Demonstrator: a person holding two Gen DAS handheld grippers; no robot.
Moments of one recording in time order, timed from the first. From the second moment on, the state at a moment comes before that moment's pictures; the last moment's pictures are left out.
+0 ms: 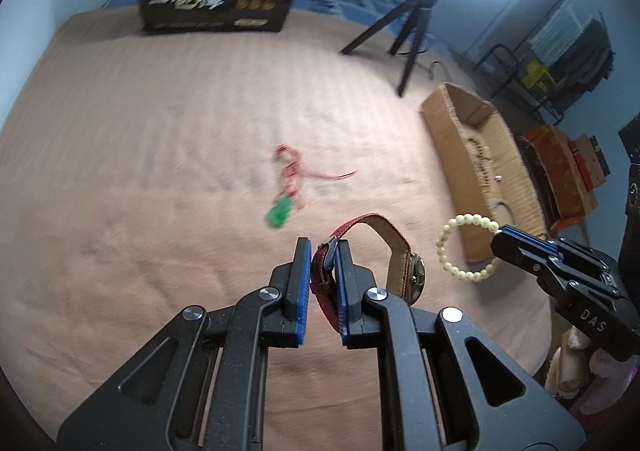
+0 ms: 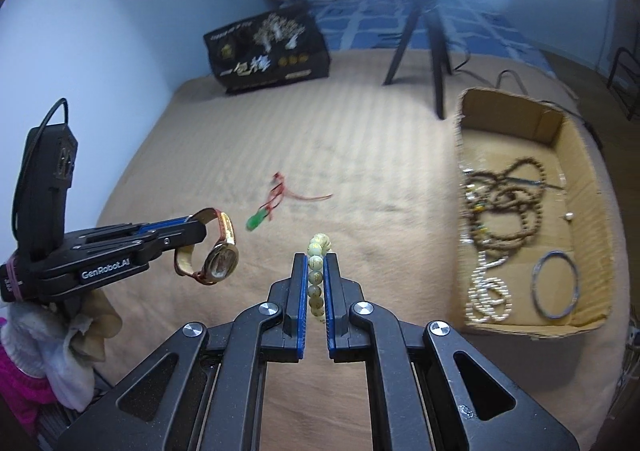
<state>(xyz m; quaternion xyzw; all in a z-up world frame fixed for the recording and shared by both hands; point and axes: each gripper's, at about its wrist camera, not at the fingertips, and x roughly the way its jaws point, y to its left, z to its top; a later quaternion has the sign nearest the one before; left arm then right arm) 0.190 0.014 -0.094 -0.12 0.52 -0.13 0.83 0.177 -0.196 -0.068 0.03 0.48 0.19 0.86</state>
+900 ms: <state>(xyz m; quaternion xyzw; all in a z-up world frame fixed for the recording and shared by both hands) 0.209 -0.130 -0.069 -0.10 0.49 -0.23 0.84 0.188 -0.344 -0.035 0.08 0.44 0.07 0.89</state>
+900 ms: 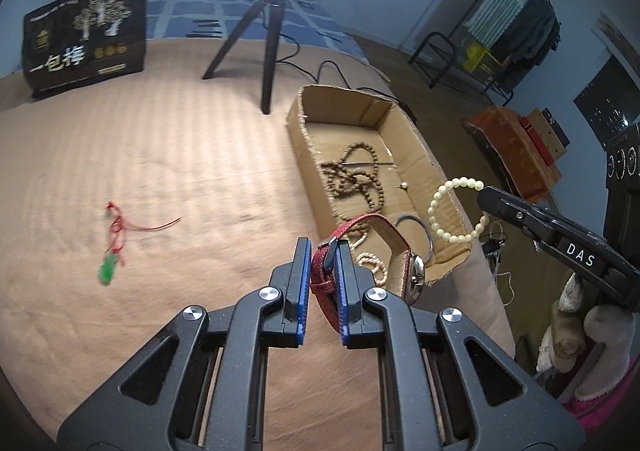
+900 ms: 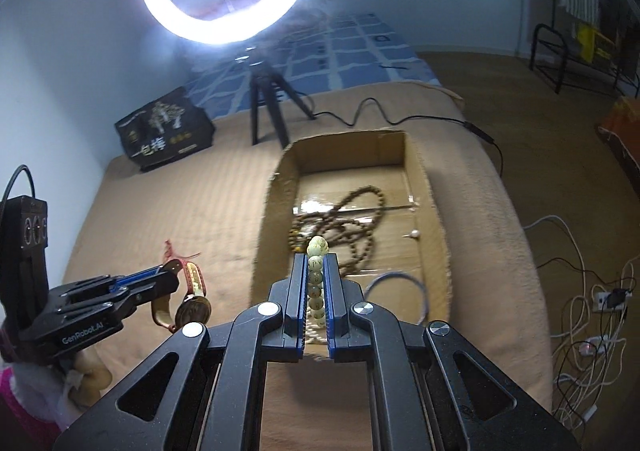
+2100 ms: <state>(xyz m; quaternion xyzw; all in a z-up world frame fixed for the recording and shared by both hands) 0.227 -0.194 -0.091 -0.04 0.49 -0.24 0.84 0.214 -0.374 -0.062 0.05 0.45 -0.01 0.89</state>
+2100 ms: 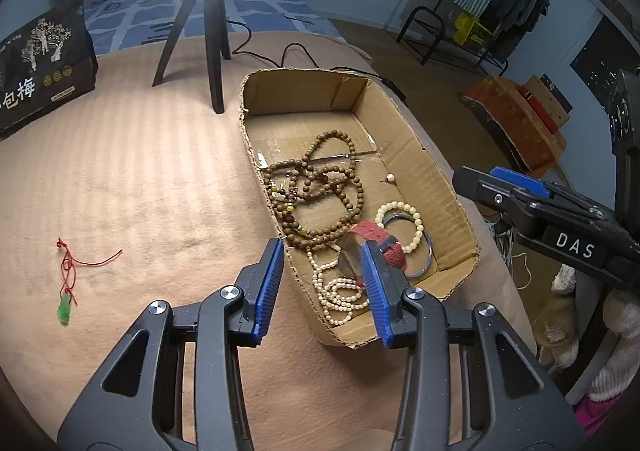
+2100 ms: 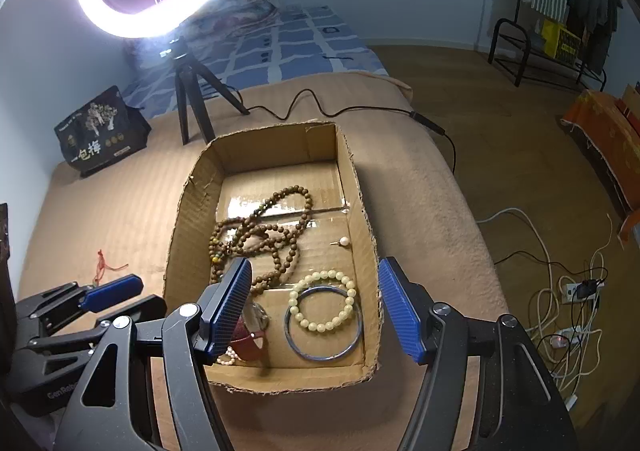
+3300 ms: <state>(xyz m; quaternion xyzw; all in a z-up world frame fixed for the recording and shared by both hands) 0.222 -0.058 -0.080 -0.03 0.46 -0.15 0.87 0.188 -0.296 -0.052 0.04 0.42 0.04 0.90</state>
